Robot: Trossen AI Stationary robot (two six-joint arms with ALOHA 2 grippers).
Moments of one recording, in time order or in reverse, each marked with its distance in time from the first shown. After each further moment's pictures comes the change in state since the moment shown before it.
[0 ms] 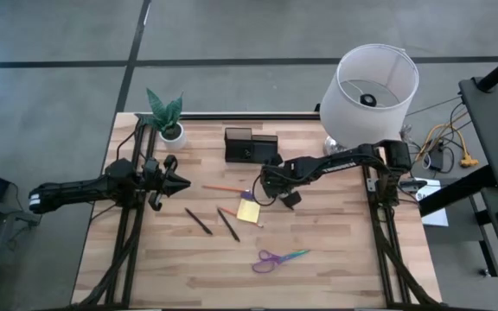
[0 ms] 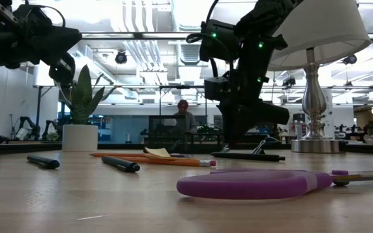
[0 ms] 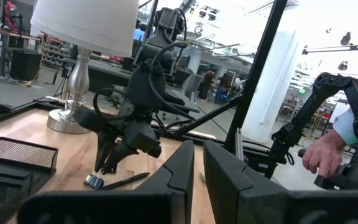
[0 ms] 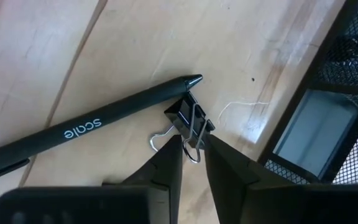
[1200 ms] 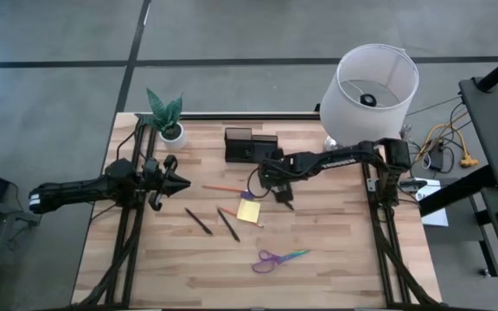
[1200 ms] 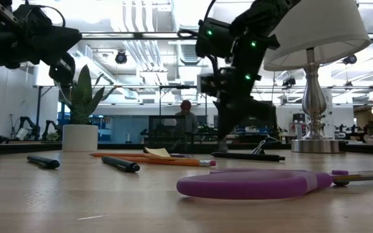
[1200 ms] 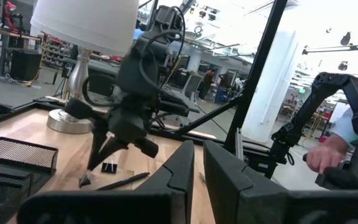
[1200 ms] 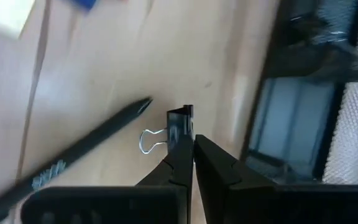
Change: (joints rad) left arm 0.000 0.000 0.000 0.000 0.000 0.000; right arm -0.043 0.001 0.043 0.032 -0.001 0.219
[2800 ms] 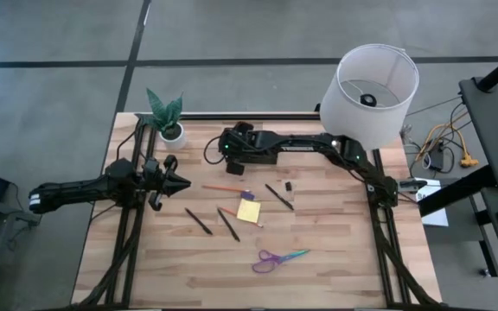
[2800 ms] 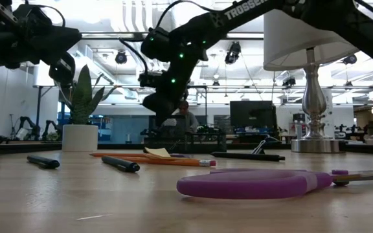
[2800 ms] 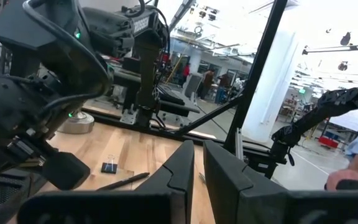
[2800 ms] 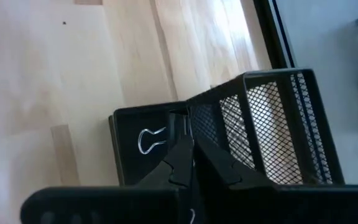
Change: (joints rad) left arm 0.000 0.000 0.000 0.001 0.000 0.000; right arm -0.127 0.460 0.748 -0.086 0.102 0.191
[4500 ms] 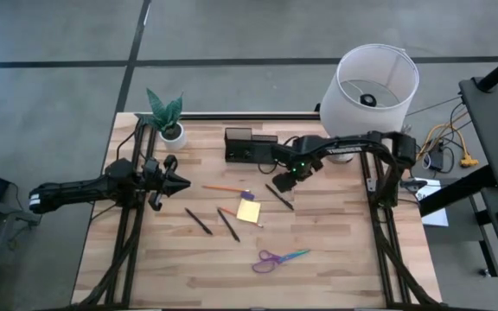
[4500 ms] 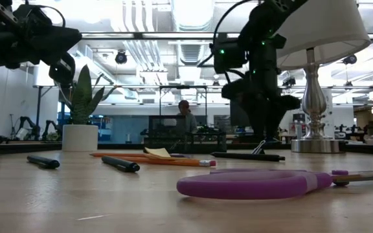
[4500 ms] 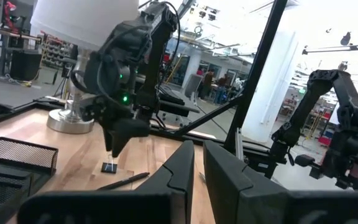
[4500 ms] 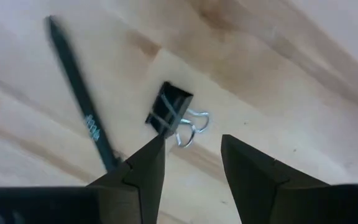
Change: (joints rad) left arm 0.000 0.000 0.000 -0.001 0.000 0.000; right arm -0.013 -0.519 -0.768 -0.284 -0.465 0.972
